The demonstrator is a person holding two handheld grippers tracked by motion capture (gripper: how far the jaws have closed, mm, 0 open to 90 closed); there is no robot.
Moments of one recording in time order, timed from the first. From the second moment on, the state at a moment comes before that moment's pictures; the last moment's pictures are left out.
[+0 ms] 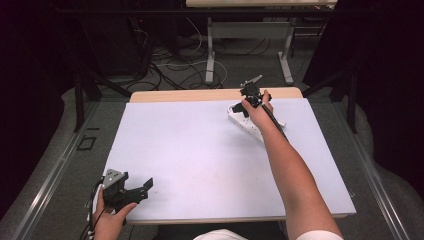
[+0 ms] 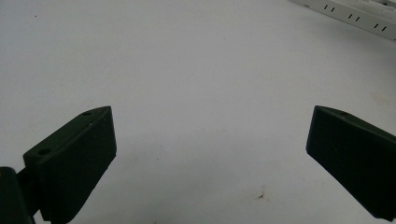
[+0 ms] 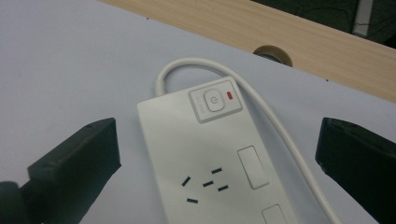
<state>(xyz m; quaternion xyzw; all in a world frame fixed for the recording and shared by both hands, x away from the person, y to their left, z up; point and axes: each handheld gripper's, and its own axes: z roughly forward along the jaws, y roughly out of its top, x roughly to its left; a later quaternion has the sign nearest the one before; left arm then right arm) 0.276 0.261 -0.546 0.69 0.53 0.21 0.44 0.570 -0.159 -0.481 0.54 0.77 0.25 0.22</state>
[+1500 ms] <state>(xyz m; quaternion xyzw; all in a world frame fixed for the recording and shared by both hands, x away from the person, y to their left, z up) 0.280 0.258 -0.548 0.69 0.54 0.21 0.43 0.474 -0.197 -0.464 0.48 0.78 0.32 0.22</state>
